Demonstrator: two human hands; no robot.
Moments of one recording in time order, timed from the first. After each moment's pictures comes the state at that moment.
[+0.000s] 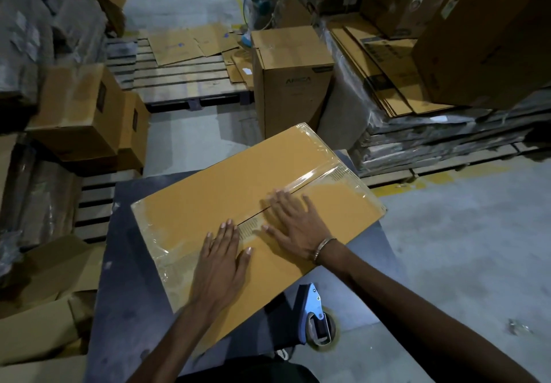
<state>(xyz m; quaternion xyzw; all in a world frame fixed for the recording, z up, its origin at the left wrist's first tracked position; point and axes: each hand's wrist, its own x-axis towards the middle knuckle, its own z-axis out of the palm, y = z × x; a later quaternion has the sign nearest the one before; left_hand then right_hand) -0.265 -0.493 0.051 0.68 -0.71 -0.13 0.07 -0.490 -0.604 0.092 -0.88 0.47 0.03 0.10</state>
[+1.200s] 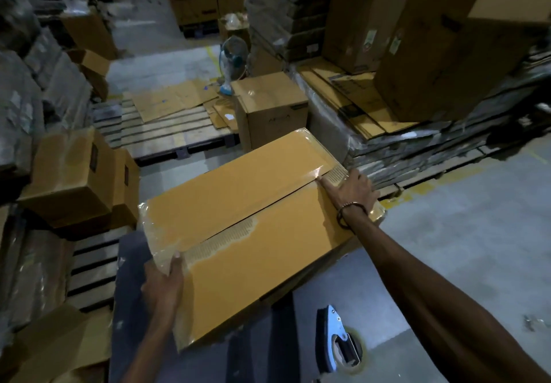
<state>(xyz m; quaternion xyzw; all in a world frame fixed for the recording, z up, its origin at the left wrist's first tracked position) -0.144 -0.520 0.106 0.84 -0.31 -0.28 0.36 -0.542 -0.688 0.157 -0.48 0.86 -0.17 0.06</state>
